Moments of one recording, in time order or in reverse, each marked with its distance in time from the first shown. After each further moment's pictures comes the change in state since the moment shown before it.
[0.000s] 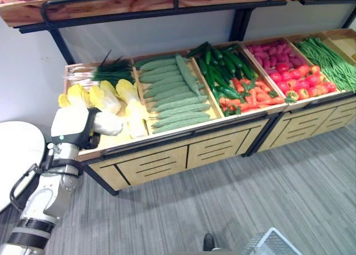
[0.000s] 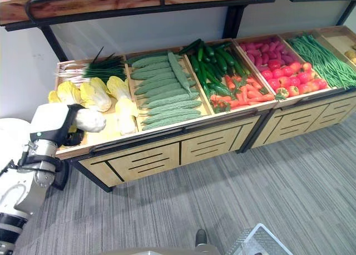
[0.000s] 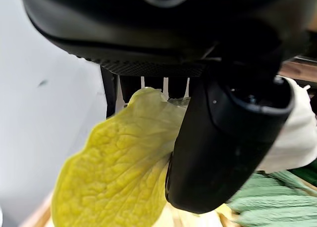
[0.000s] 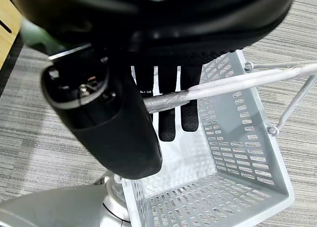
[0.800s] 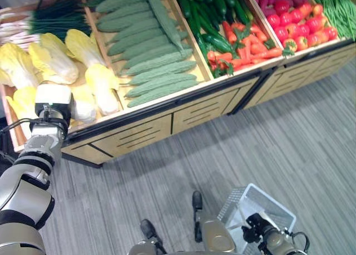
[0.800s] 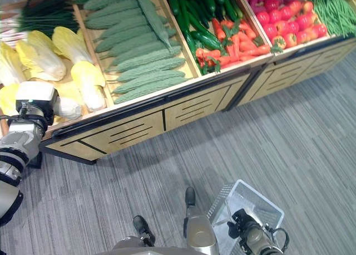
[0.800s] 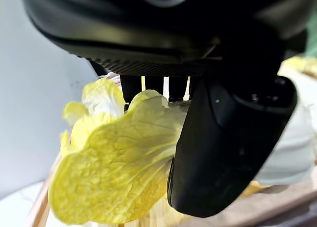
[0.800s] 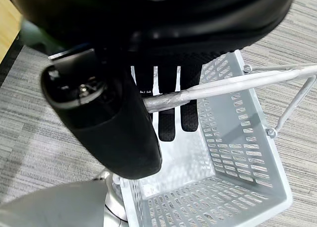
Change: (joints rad) left arm -0.697 0.193 -0.488 0.795 0.013 0.050 -0.022; right arm -0.165 -0.011 0.151 -0.033 0.005 -0.071 -0.027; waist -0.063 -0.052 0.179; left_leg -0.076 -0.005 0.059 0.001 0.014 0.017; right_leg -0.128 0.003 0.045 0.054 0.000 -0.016
